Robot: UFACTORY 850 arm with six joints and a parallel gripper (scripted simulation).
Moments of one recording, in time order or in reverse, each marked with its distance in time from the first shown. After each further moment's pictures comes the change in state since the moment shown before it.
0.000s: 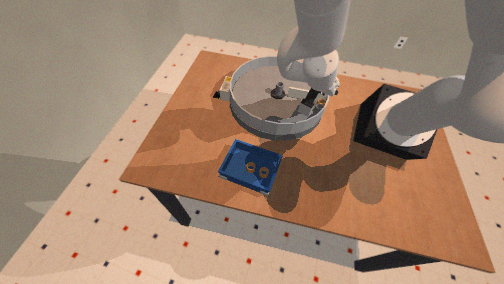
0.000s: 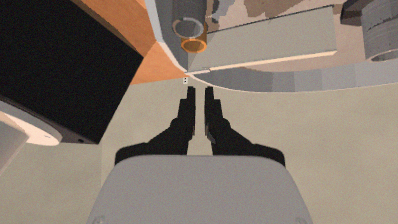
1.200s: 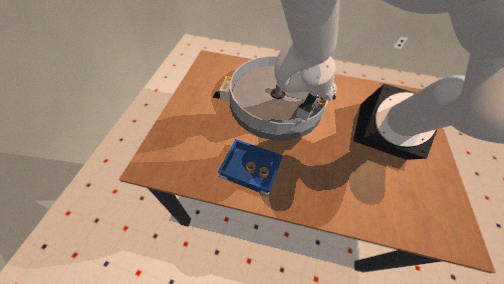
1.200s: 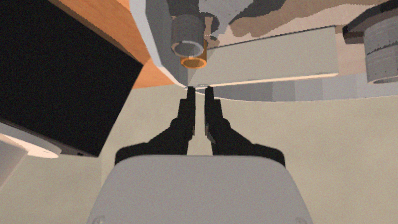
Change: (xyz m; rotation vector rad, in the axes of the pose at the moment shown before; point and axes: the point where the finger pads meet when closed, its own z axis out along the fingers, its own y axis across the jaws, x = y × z) arm 0.014 0.000 0.017 0.001 0.000 0.000
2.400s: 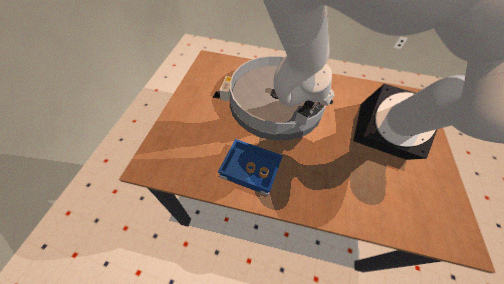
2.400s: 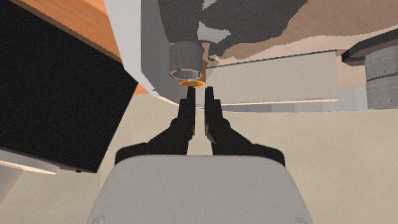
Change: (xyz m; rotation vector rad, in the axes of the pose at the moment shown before) arm 0.017 0.001 0.020 -0.005 0.003 -0.001
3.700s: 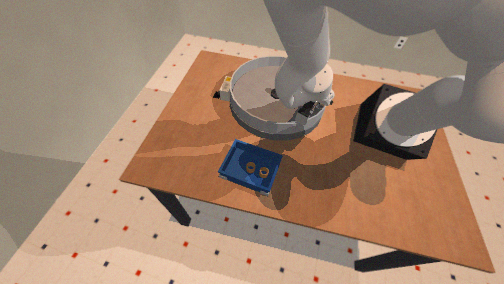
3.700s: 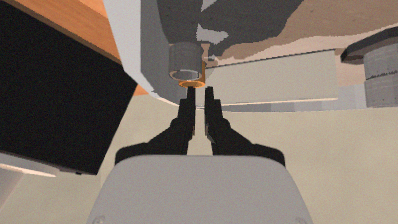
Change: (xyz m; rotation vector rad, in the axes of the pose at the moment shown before) arm 0.000 0.000 0.000 -0.011 0.003 0.007
